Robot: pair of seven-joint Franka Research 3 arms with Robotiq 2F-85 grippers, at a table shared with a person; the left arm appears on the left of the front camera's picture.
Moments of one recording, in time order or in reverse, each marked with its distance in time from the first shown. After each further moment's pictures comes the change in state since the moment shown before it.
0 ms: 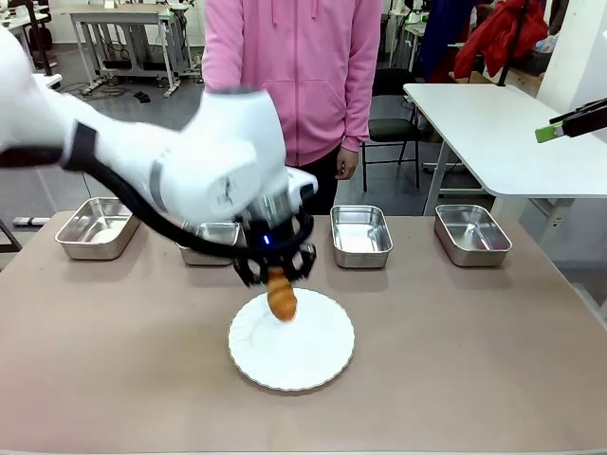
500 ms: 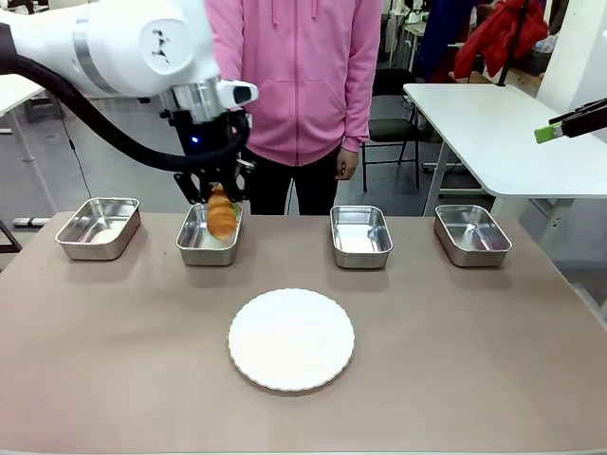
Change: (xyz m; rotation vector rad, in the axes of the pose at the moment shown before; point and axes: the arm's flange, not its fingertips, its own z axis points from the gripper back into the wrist) left arm 0.105 0.095 0.104 -0.008 0.083 -0.188; right arm 0.000 0.000 -0.001 0.001 0.002 -0.001
